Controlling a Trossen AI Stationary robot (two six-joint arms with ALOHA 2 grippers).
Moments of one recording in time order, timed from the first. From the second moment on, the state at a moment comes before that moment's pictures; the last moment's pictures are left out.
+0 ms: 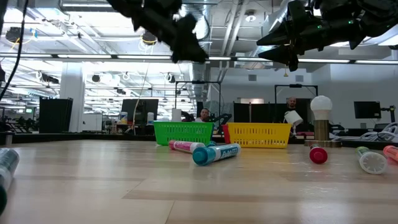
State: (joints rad) left arm 0.43 1.61 1.29 -0.20 0.20 0.13; right arm -0.43 0.91 0.47 0.32 -0.18 0.25
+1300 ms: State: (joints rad) left arm -0.40 1.56 1.29 -0.55 -0.19 -1.44; right arm -0.43 0.91 0.47 0.26 -0.18 0.25
